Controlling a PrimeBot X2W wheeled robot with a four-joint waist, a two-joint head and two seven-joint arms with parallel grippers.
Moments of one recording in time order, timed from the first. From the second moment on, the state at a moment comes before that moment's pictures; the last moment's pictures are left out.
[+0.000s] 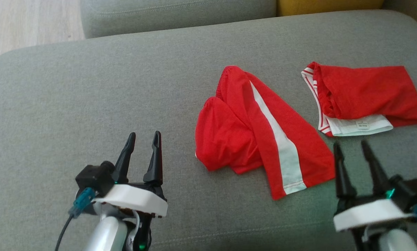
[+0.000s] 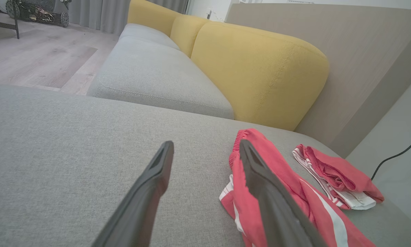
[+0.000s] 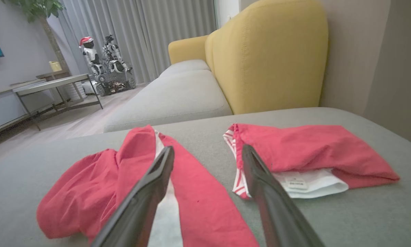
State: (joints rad) left arm -0.09 0.05 -0.34 0.16 -0.41 0.04 -0.25; right arm 0.05 -0.10 0.04 0.08 0.22 0.12 -0.16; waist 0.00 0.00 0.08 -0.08
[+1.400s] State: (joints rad) left arm -0.12 0.05 -0.34 0.17 -0.41 0.04 -0.25; right arm -0.09 -0.07 0.16 0.60 0.12 0.12 -0.21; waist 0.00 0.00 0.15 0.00
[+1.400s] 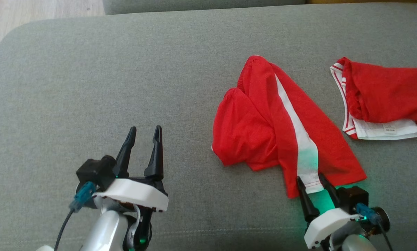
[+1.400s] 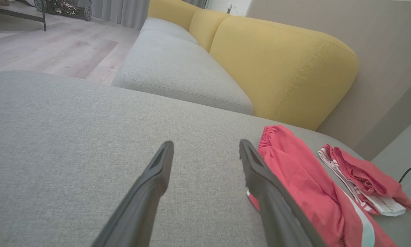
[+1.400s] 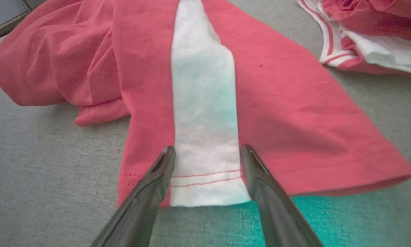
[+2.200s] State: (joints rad) left arm -0.14 0.05 -0.33 0.19 -0.39 0.02 -0.25; right arm -0.05 -0.11 0.18 0.42 0.12 0.12 -0.22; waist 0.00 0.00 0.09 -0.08
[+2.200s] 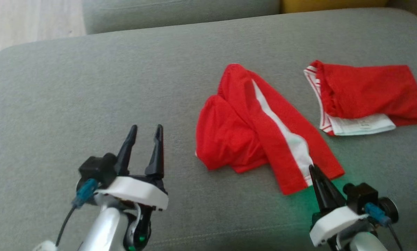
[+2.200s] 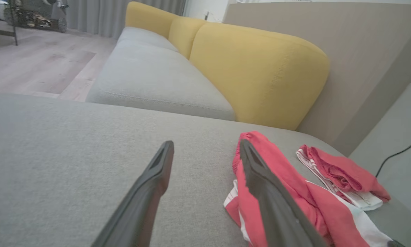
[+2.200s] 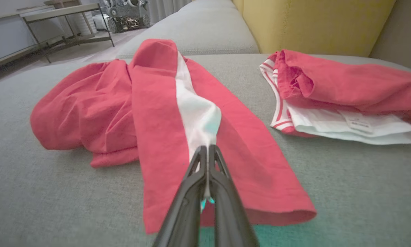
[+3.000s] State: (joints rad) left arm -0.84 0.04 -0.51 0.78 -0.54 -0.12 0.20; right arm -0.11 -0.25 0.52 0.32 0.18 0.12 -0.06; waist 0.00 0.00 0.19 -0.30
